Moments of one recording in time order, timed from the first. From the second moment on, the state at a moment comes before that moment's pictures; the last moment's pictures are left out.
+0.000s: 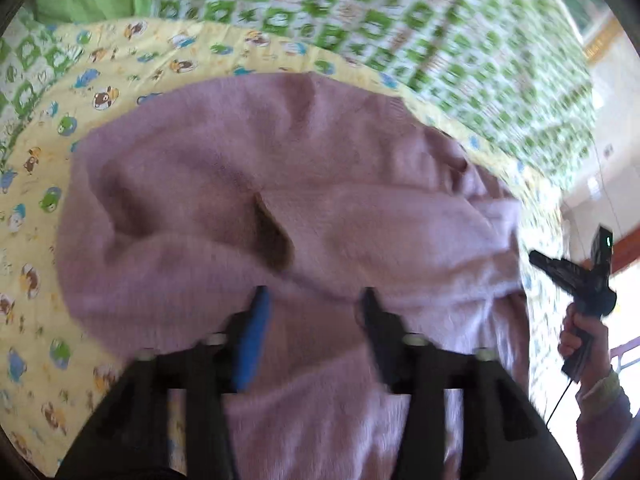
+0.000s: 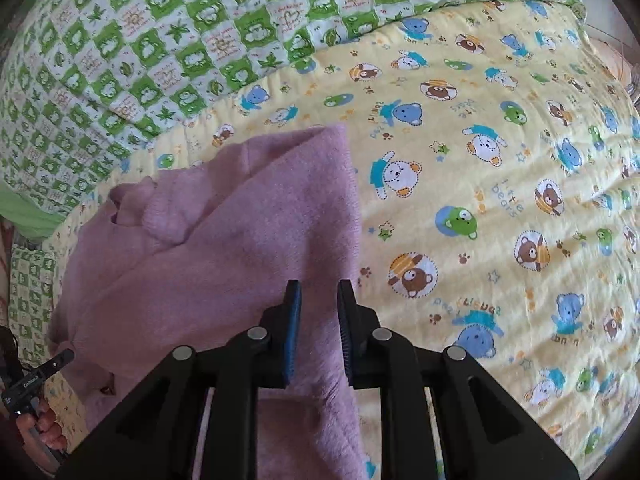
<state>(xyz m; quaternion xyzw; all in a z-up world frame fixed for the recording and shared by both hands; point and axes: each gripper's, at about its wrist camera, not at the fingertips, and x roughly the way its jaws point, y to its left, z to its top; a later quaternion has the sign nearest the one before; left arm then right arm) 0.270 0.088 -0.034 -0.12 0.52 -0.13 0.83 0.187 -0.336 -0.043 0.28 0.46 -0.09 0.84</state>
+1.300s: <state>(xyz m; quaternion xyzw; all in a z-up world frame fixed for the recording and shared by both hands) 0.266 -0.057 -0.014 0.04 0.48 -0.20 0.85 0.133 -0.290 -0.041 0.32 0.47 -0.07 0.82</state>
